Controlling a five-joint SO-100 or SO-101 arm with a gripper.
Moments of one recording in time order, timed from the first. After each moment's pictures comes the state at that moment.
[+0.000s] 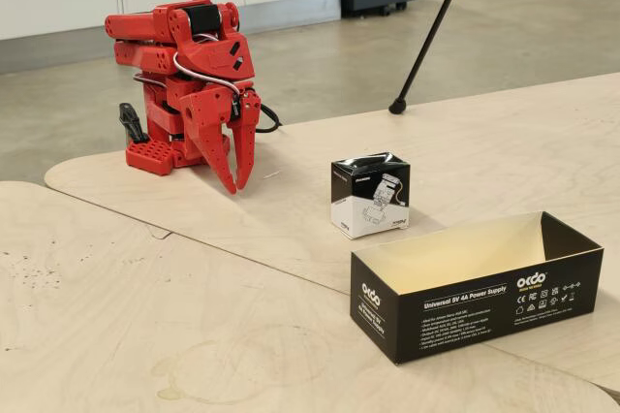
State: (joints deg) arm -11.7 187.2 177.0 78.8 -88.2
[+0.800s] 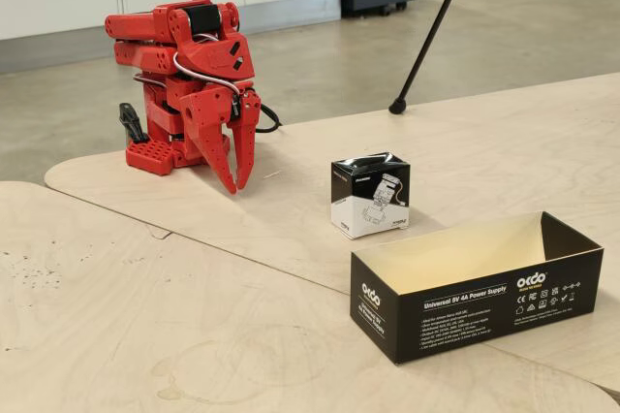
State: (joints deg) arm -12.3 187.2 177.0 78.8 -88.3
